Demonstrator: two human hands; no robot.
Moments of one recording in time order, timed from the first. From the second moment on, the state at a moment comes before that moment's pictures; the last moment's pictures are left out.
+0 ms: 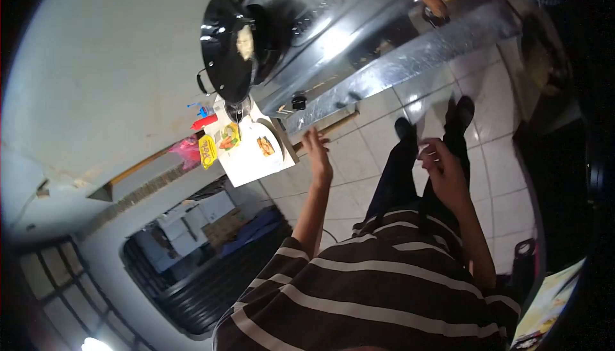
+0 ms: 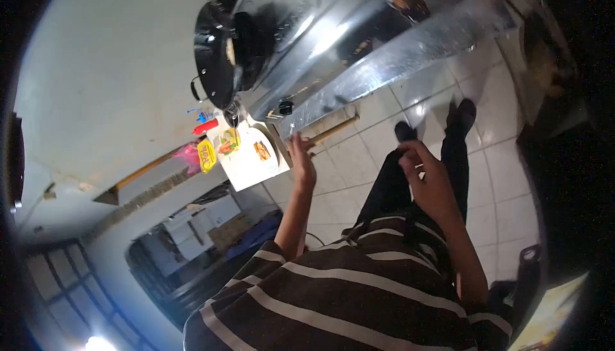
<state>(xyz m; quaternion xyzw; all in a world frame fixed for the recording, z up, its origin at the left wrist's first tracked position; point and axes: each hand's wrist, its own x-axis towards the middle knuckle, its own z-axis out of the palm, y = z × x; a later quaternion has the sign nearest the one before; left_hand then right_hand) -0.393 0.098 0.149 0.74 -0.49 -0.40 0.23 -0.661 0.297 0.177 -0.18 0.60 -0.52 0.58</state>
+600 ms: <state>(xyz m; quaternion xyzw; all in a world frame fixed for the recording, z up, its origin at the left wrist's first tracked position) -0.091 0.057 0.255 0.54 -0.37 -0.70 0.29 -0.321 0.054 0.216 -0.63 0.52 -0.39 0.43</state>
